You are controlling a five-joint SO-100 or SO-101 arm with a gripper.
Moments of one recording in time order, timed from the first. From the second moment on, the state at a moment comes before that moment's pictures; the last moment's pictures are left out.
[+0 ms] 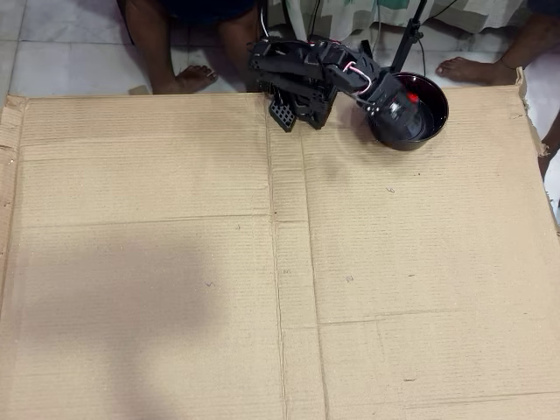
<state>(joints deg) -56.6 190.6 174.6 44.6 127.5</state>
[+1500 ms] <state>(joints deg) -6.1 190.3 184.9 47.0 114.0</state>
